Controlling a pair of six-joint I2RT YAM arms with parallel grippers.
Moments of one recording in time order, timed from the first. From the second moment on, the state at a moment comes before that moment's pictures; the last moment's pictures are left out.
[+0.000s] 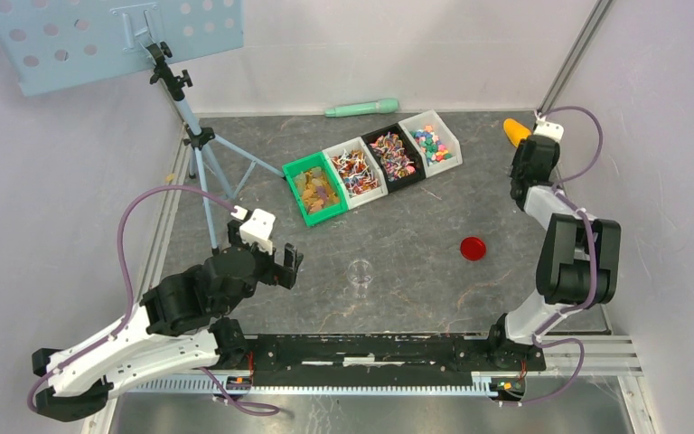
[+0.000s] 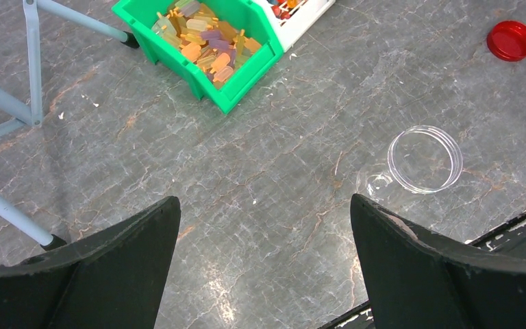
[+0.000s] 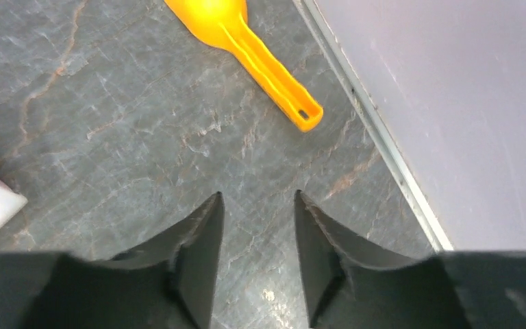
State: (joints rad) left arm -1.08 0.55 0.80 -0.73 -0.59 -0.29; right arm -0.17 1.64 0.93 0.25 0.33 0.08
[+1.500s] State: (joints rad) left arm -1.08 0.54 0.80 -0.73 -0.57 -0.28; right arm -0.41 2.30 1.79 -0.34 -0.23 -0.37
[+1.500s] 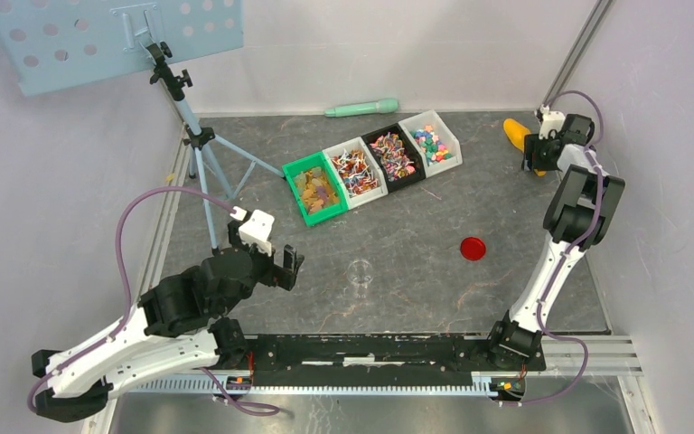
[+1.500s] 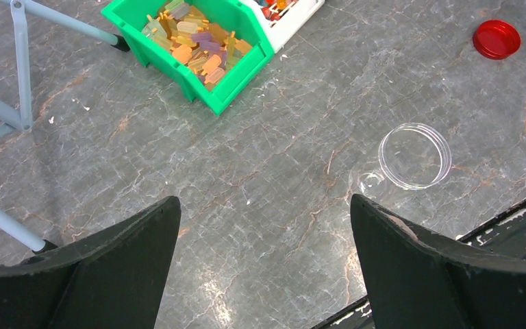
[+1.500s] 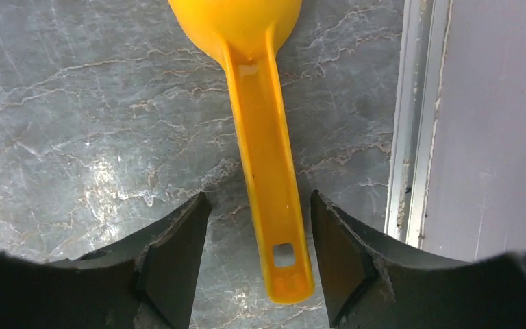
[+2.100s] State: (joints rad) left arm -1.08 0.51 0.80 -0.73 -0.57 -0.28; right arm -0.41 2.19 1.67 -0.30 -0.16 -0.35
